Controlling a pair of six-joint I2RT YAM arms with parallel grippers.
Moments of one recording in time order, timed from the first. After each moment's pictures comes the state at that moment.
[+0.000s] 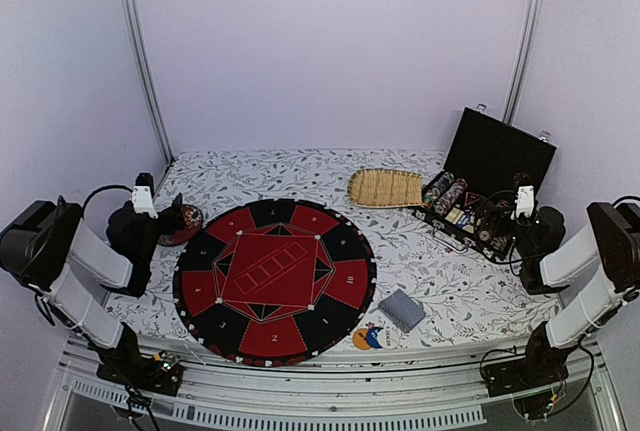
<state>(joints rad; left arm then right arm) -0.04 1.55 0.24 1.31 -0.15 0.08 -0.04 1.53 0.25 1.26 -0.14 -0.03</state>
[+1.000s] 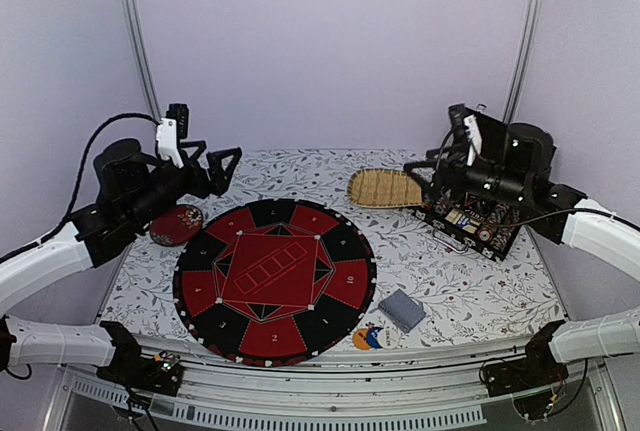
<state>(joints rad) -0.60 0.99 0.76 0.25 -0.13 -0.14 0.46 1.11 0.87 0.15 -0.39 0.17</state>
